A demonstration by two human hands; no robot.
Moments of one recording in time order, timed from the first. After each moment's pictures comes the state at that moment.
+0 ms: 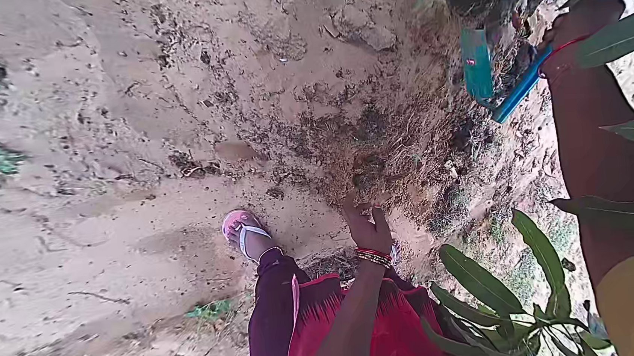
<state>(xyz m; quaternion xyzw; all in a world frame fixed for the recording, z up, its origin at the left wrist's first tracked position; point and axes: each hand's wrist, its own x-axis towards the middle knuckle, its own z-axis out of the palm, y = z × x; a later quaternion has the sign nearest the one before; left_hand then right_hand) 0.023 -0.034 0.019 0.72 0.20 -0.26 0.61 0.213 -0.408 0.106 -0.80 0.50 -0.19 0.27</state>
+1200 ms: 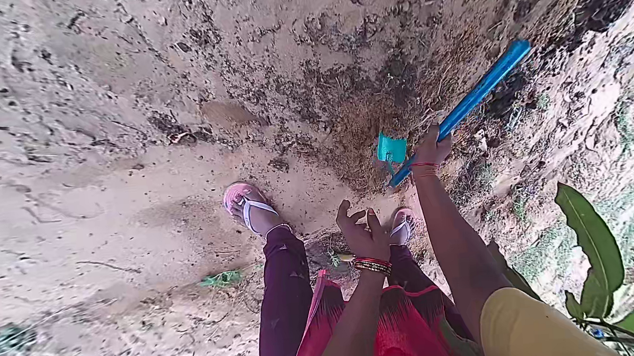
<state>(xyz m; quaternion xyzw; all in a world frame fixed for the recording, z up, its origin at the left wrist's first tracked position) -0.024 0.000 -0.024 0.74 0.29 -0.31 0.52 0.034 -0.177 -0.125 -0.69 0.59 -0.21 0.37</state>
